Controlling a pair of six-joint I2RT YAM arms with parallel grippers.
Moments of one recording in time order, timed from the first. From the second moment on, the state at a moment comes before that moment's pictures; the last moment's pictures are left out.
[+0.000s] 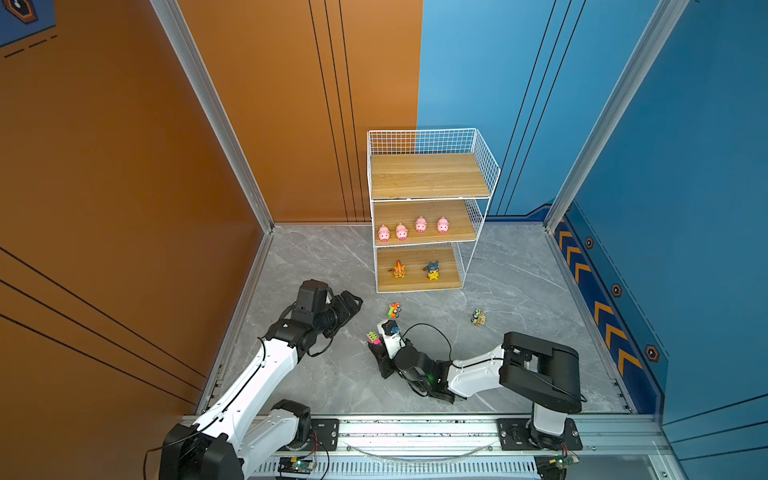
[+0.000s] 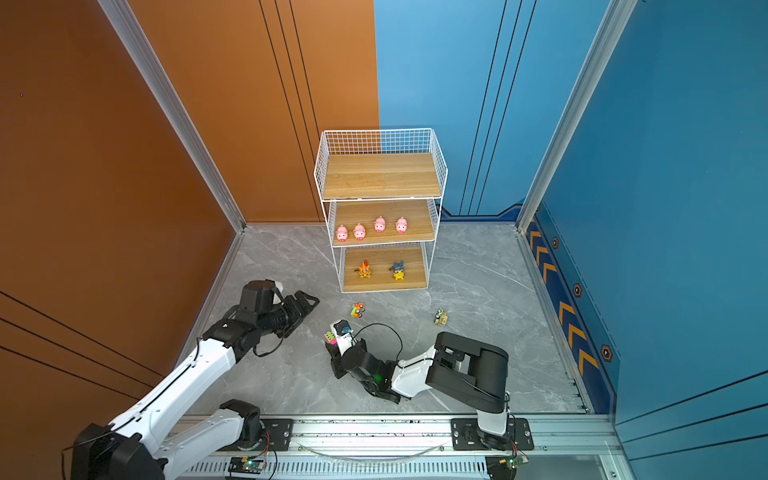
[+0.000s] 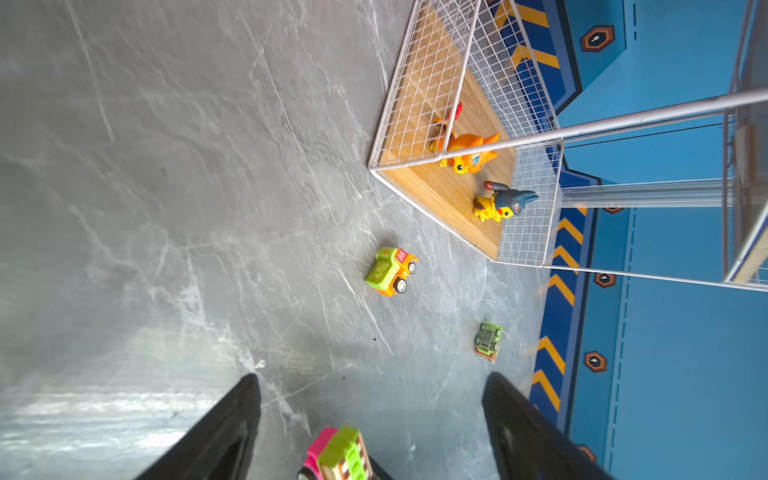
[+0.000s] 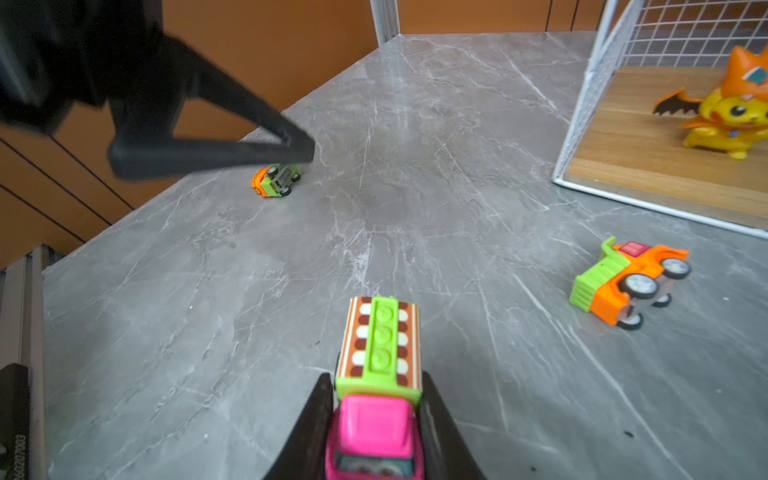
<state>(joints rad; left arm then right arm) -0.23 1.04 0.75 -0.48 0.23 -0.92 1.25 1.88 0.72 0.77 0.39 0.38</state>
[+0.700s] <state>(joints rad) -0.12 1.27 1.15 -0.76 0.19 -0.46 1.24 2.03 0.76 0.82 0.32 0.30</state>
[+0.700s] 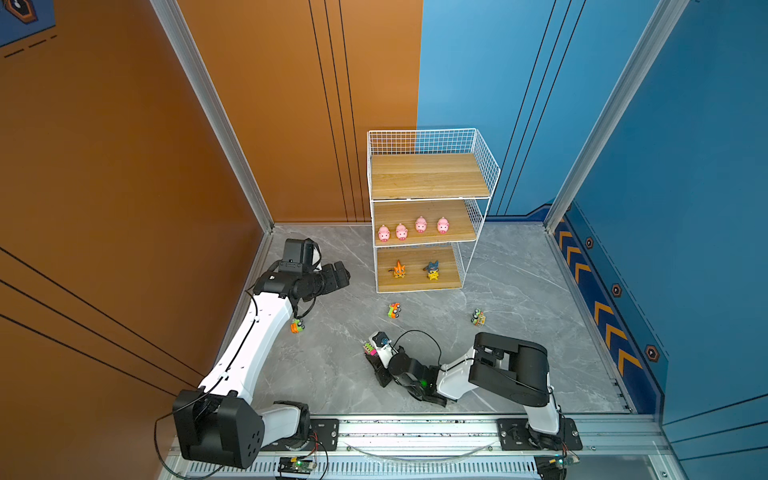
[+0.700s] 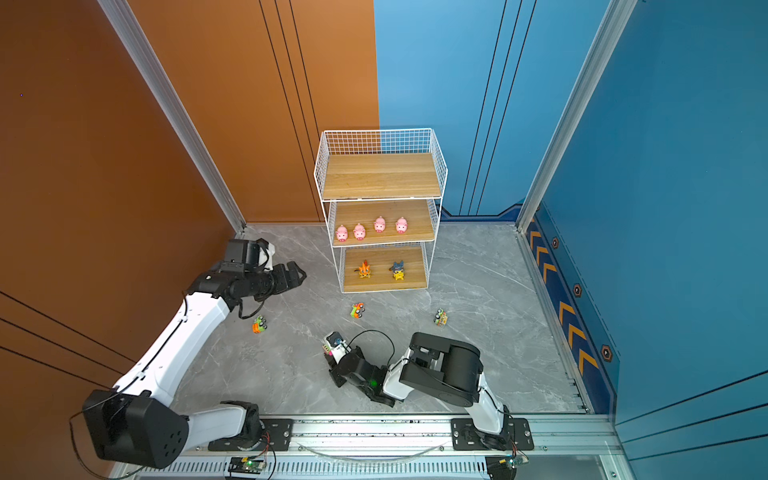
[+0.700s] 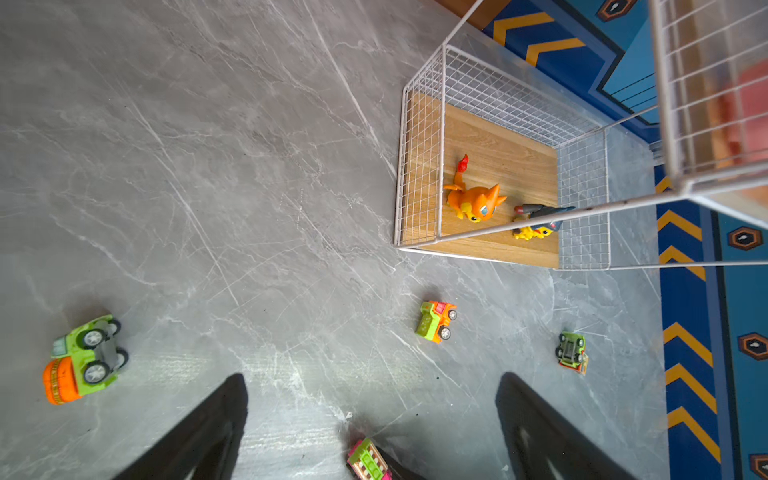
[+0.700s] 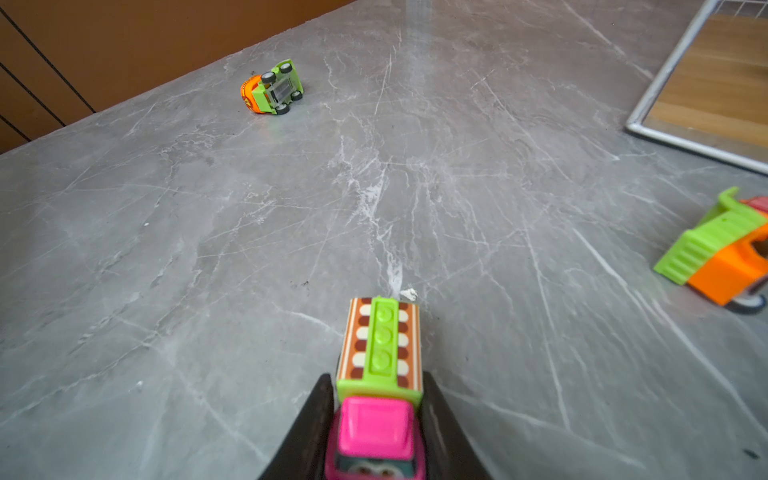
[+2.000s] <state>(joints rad) -0.03 1.24 1.07 -0.68 0.27 -0.42 1.16 1.76 0.81 0.50 0.13 0.24</state>
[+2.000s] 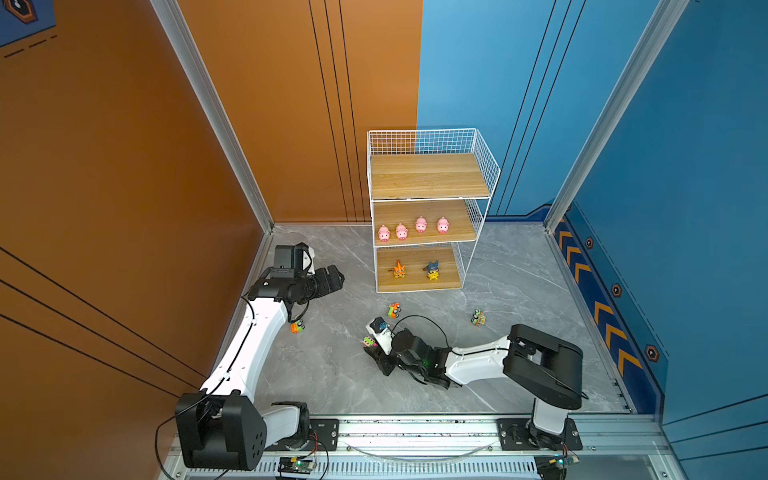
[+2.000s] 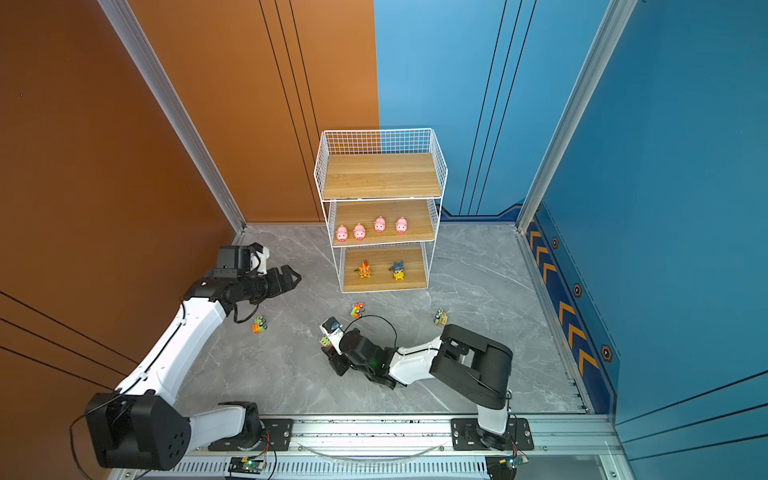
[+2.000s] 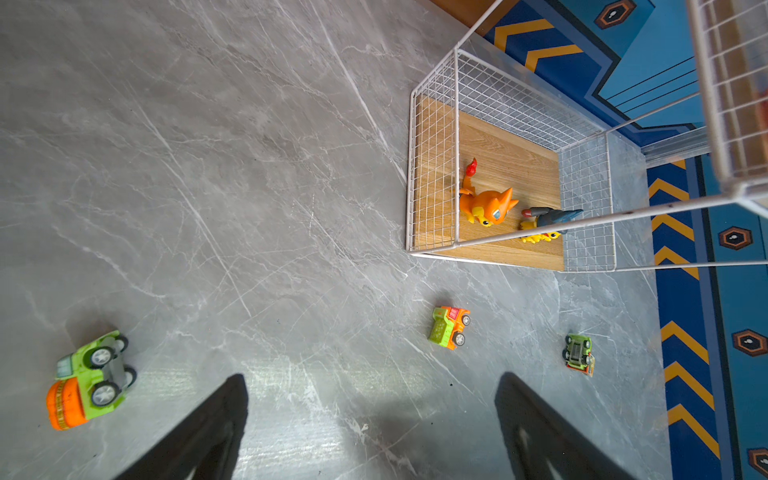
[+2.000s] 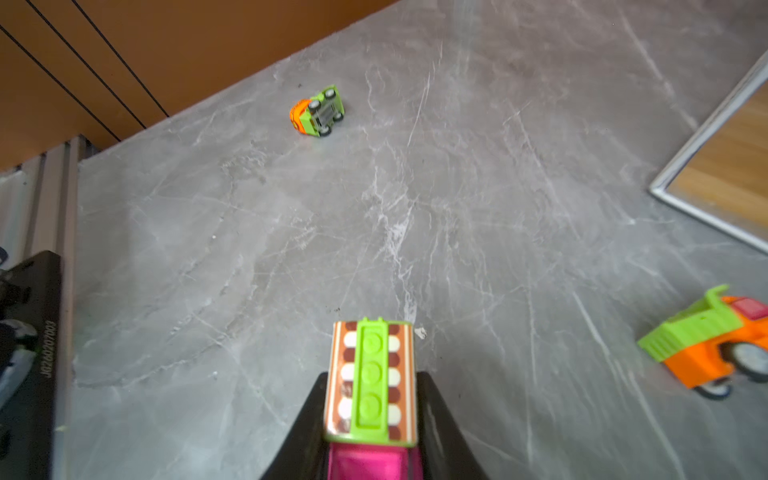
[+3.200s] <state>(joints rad) -0.12 1.19 1.06 -0.68 0.27 -0.41 0.62 1.76 2.22 -0.64 0.36 0.10</state>
